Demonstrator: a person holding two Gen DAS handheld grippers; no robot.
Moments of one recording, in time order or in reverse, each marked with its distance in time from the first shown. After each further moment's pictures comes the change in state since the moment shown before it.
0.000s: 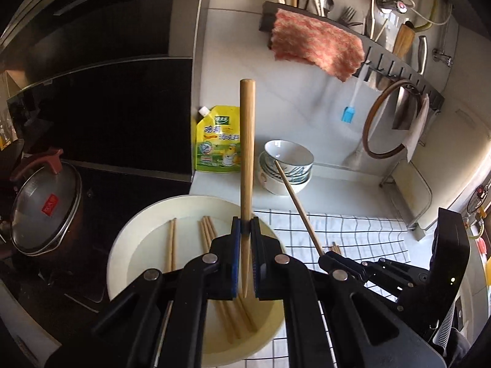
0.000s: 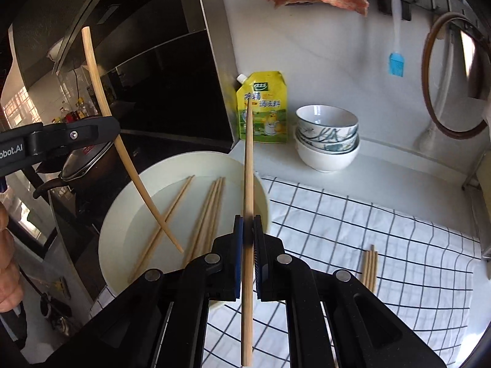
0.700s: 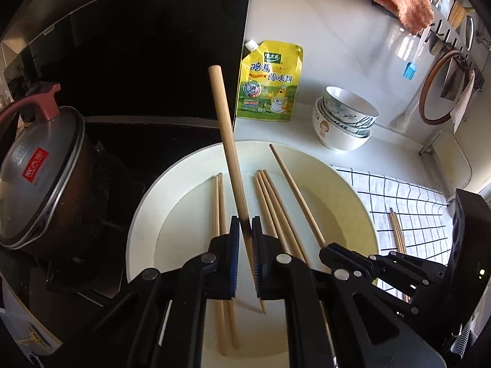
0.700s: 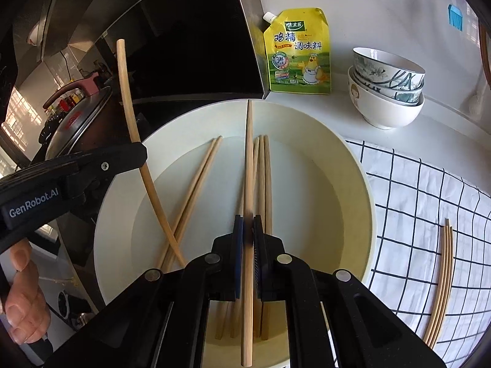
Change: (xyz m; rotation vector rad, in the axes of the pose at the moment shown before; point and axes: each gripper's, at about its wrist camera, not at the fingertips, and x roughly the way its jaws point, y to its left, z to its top) left arm 0.086 0.079 -0.032 -0.014 0.201 0.048; right arm 0.099 0.054 -0.006 0.080 0.172 0.032
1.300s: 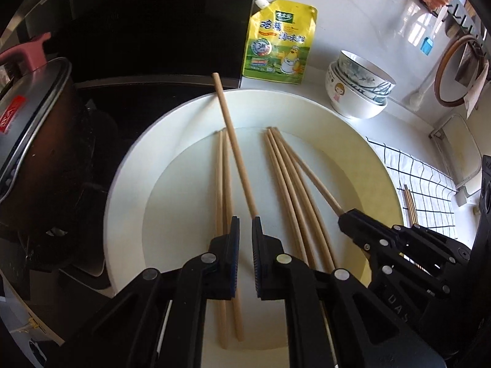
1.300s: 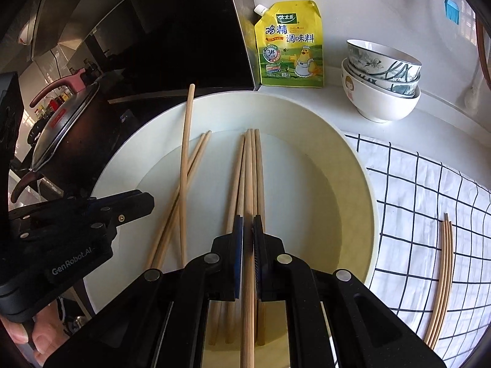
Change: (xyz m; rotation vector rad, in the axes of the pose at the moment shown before) left arm 0.032 0.011 -0.026 -0.038 0.110 0.010; right arm 0.009 -0.003 0.000 0.017 0.010 -0.045
